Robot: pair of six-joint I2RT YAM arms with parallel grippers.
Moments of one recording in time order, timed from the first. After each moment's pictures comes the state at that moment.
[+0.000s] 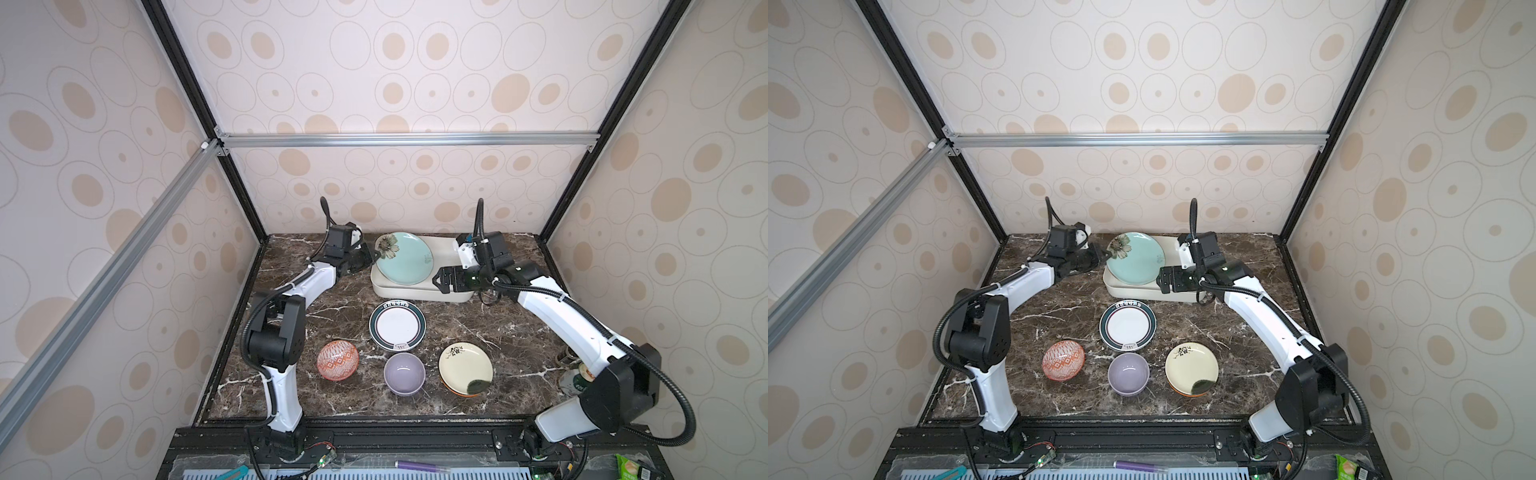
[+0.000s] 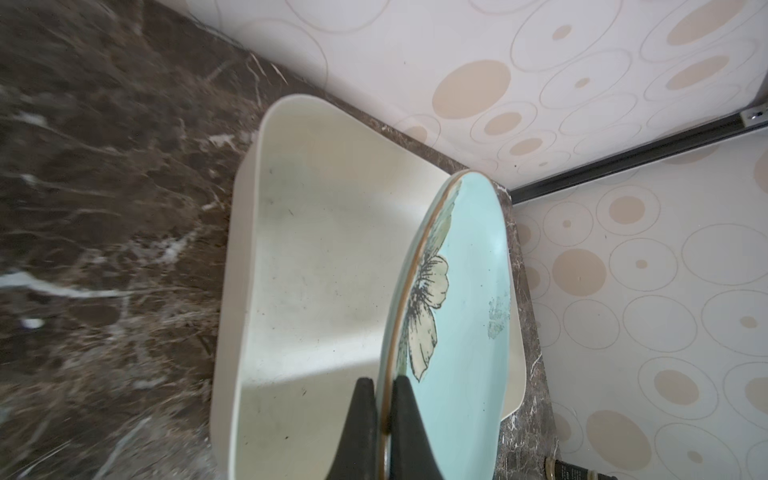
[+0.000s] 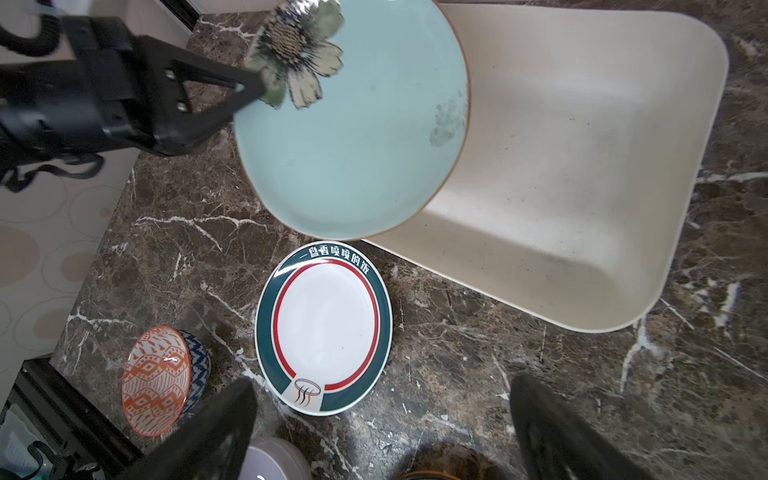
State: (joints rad) left arm -0.27 1.97 1.47 -0.09 0.44 -0.68; right arm 0.43 1.47 1.37 -0.70 -0.18 0.26
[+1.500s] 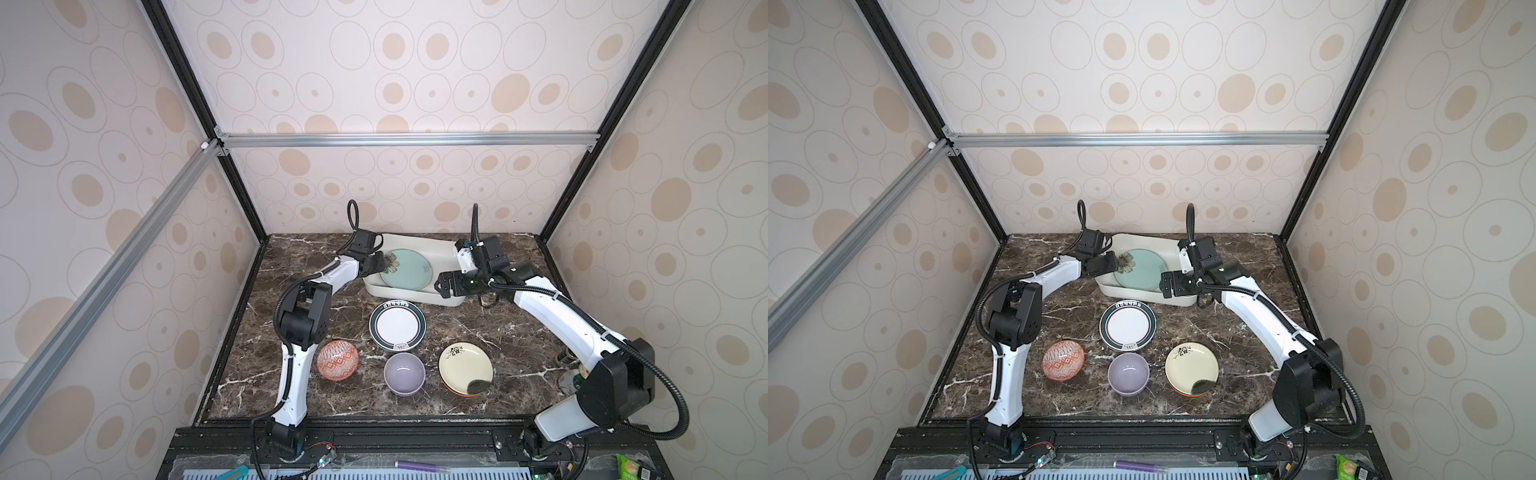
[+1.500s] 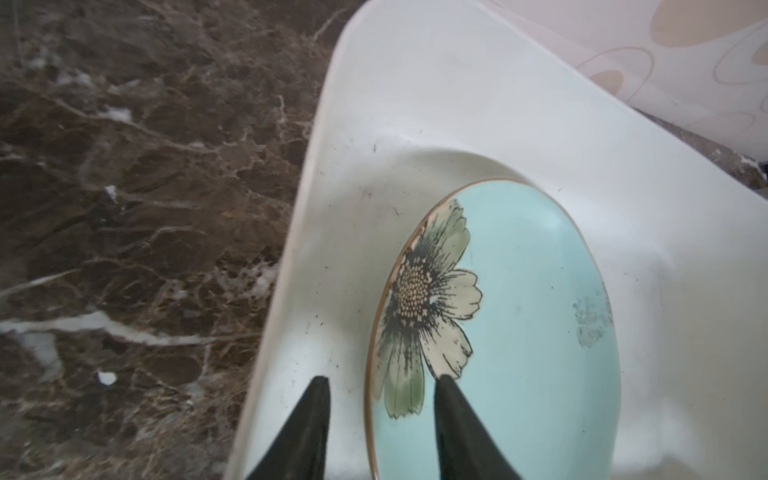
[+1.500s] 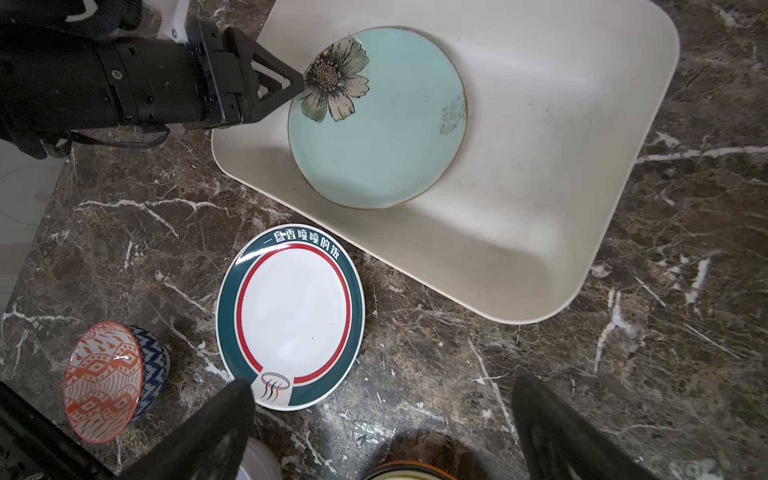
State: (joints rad) left arm -0.33 2.23 1.74 -0.34 0.07 -0.51; right arm 0.43 1.52 1.36 -0.72 -0.13 0.24
